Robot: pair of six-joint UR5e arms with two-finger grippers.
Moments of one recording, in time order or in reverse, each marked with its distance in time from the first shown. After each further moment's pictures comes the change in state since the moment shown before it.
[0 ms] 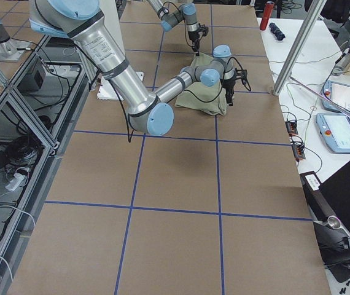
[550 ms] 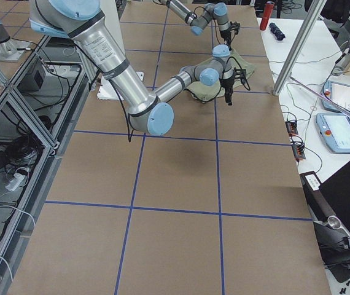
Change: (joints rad) left arm -0.200 -0.390 0.536 -0.009 0.030 0.242; right arm -0.009 0.003 0.003 0.000 -0.001 0.003
